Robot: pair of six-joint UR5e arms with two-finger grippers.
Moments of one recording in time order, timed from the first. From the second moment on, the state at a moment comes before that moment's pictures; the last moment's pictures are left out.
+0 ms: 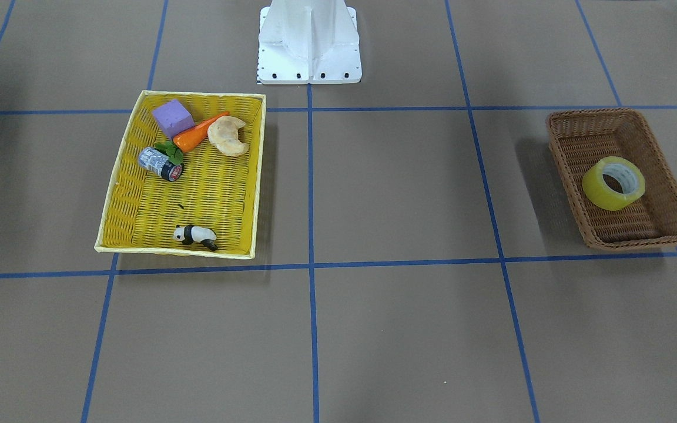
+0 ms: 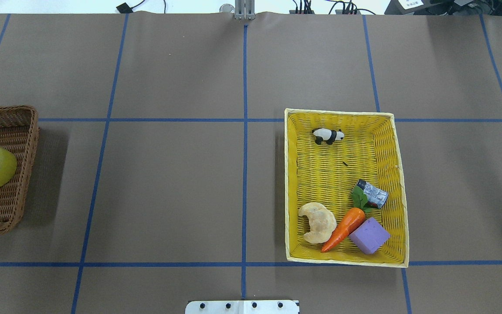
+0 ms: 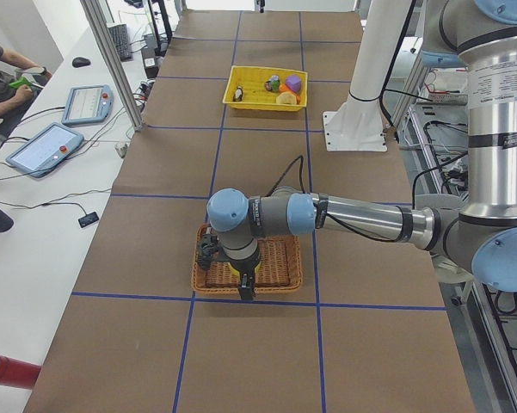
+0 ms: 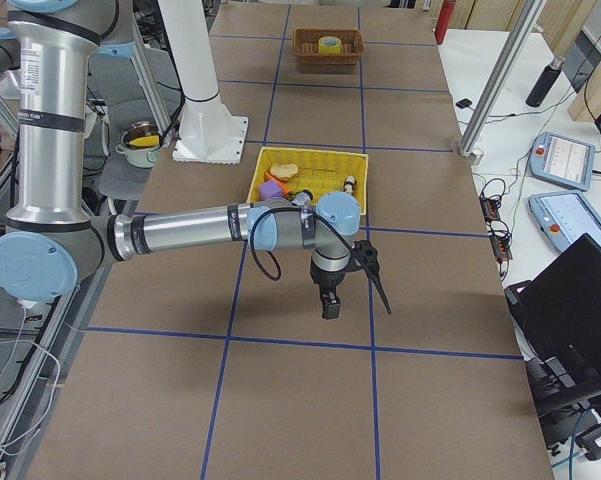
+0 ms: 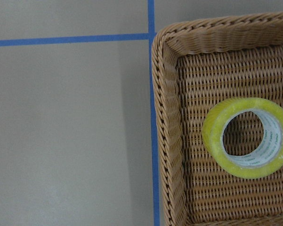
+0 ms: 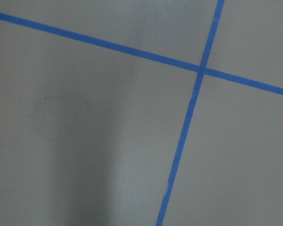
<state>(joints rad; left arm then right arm) -1.54 -1.45 -1.82 -1.31 -2.35 0.09 1.44 -1.67 1.84 -1.67 2.25 -0.11</state>
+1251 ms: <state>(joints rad) -1.55 -1.48 -1.79 -1.38 -2.38 0.08 1.44 -1.66 1.81 -1.67 2.25 -0.10</state>
